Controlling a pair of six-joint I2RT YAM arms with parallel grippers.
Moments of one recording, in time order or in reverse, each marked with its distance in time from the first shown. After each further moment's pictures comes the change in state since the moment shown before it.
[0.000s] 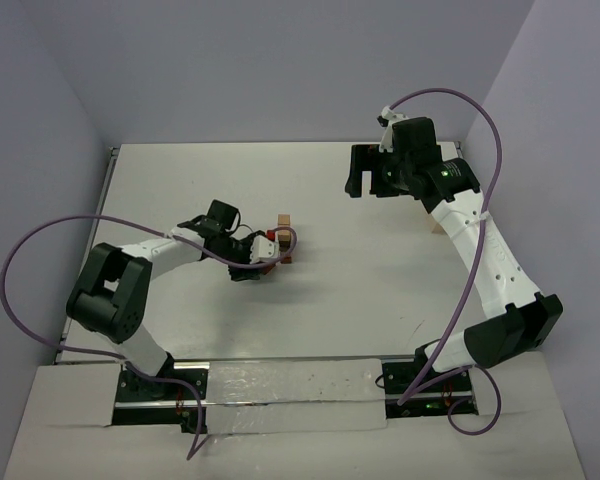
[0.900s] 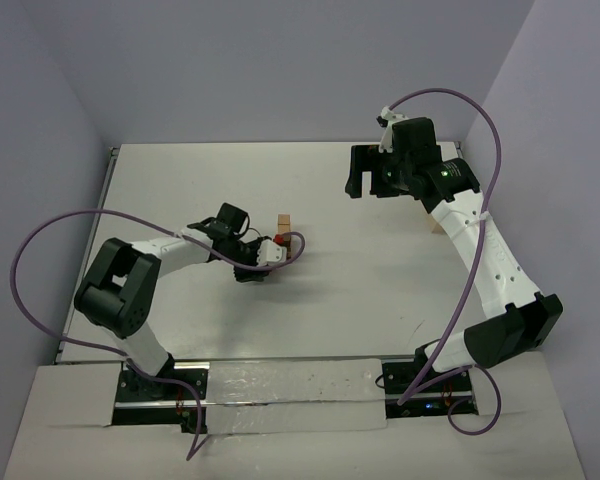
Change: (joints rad) left arm -0.054 0.046 0.009 0.024 -0.058 -0.022; right arm 0.000 0.000 -0.002 0.000 0.000 -0.010
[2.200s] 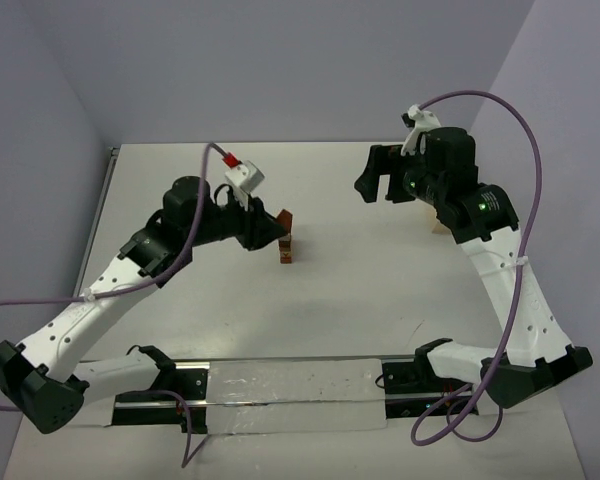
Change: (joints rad) left arm -0.166 -0.564 0.173 0.052 -0.135 -1.175; right arm 0.000 -0.213 -0.044 0.037 -0.031 0.000
